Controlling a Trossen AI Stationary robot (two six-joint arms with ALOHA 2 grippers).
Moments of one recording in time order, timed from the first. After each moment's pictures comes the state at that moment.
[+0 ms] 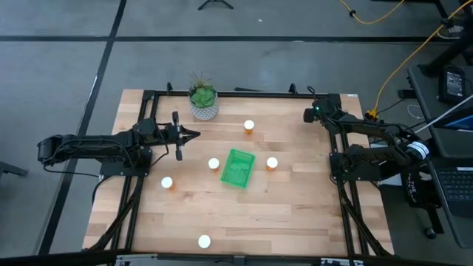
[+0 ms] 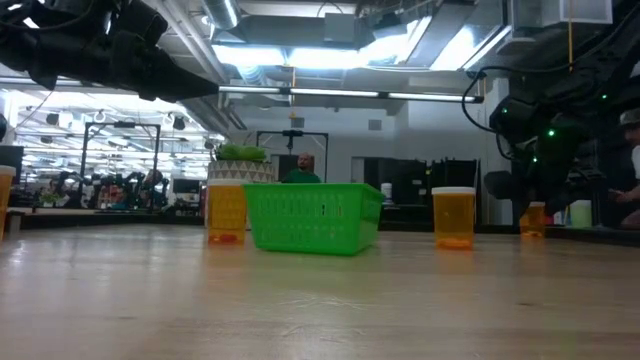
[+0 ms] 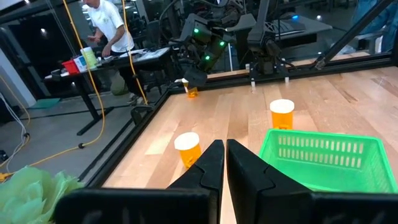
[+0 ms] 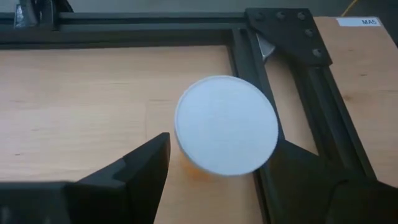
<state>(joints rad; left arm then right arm) 0.27 0.63 0.20 0.33 0.04 0.20 -0.94 1.19 0.35 -0.12 0.55 0.54</state>
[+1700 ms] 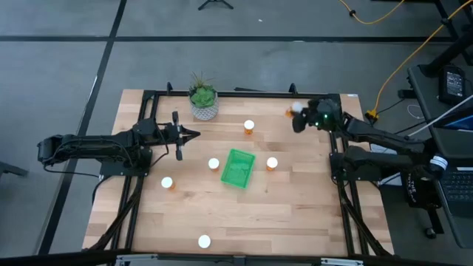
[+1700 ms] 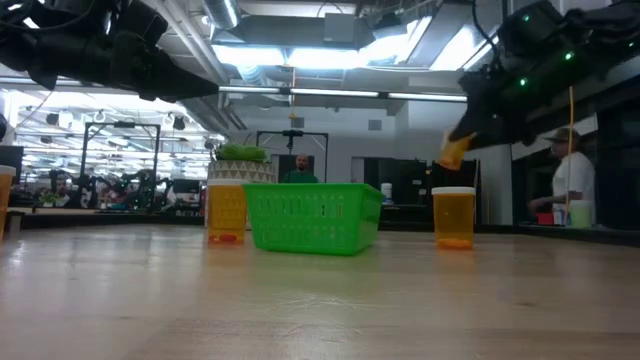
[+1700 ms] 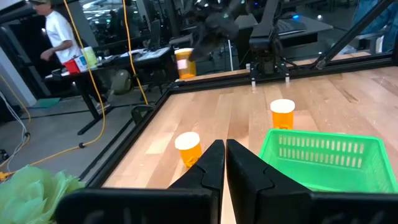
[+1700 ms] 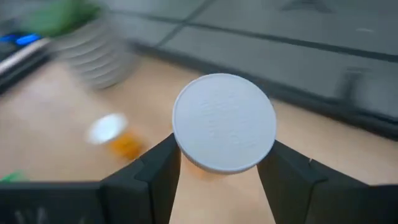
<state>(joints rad) 0.27 0.63 0.20 0.33 0.04 0.20 -0.54 0.83 0.46 -0.12 0.18 0.38</state>
